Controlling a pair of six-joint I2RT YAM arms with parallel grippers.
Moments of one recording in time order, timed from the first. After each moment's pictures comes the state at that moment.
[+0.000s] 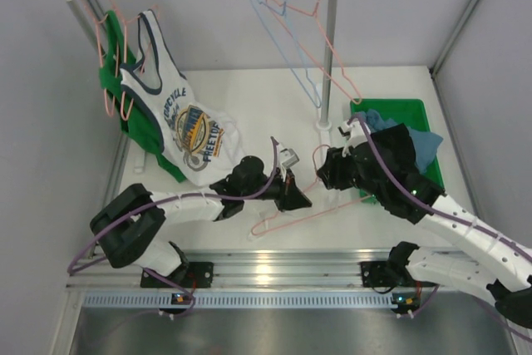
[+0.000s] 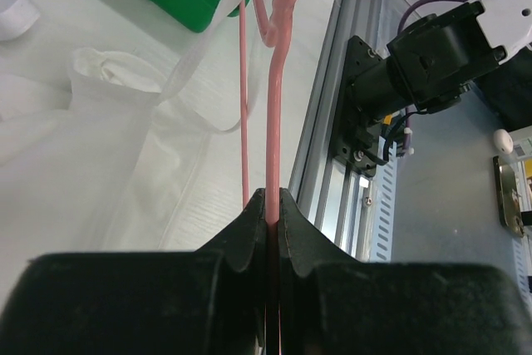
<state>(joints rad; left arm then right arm) -0.88 1.47 0.61 0.57 0.58 -0.50 0.84 0.87 0.89 -0.55 0.21 0.43</state>
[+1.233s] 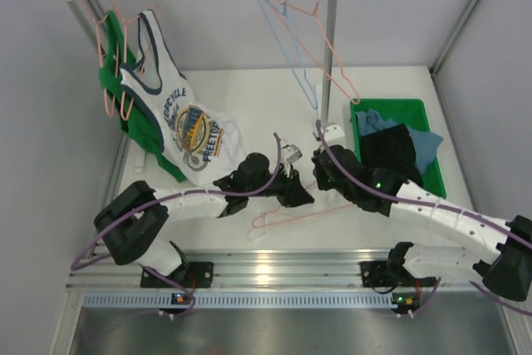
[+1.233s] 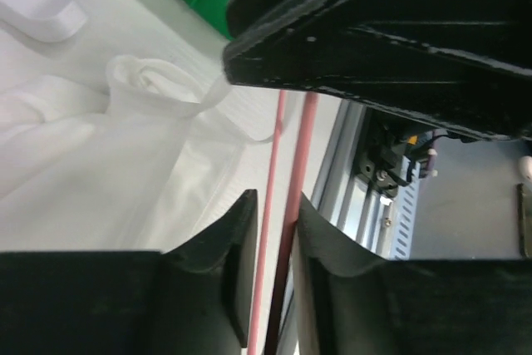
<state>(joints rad) -0.88 1.50 0.67 0.50 0.51 -0.49 0.95 1.10 0.89 -0.48 0.43 0.40</state>
